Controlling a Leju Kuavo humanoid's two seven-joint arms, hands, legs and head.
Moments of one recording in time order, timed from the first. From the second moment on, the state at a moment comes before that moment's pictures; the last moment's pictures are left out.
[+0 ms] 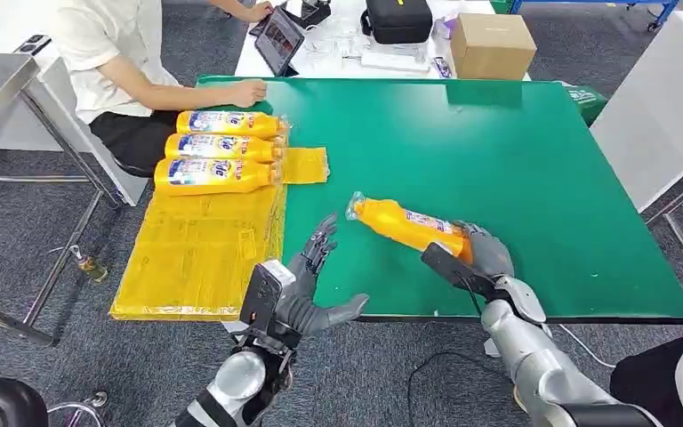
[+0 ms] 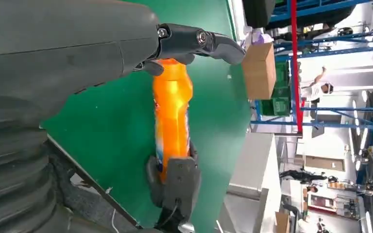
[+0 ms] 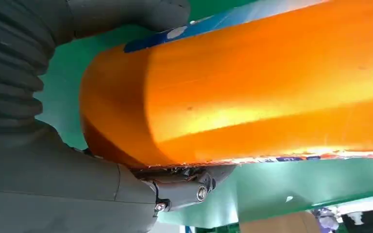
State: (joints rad) left arm -0.25 -0.19 -0.67 -1.28 0.09 0.24 -0.31; right arm -0.57 -0.08 0.07 -0.43 0.96 -0.33 -0.38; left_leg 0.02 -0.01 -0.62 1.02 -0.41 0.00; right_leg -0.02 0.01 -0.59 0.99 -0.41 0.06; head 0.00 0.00
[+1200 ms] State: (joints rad) left arm -0.18 -0.22 -0.59 -1.21 0.38 0.44 -0.46; right arm -0.27 0.15 0.44 -0.85 0.45 -0.29 -0.57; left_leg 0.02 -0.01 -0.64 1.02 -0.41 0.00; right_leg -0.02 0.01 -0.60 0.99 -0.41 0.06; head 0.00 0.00
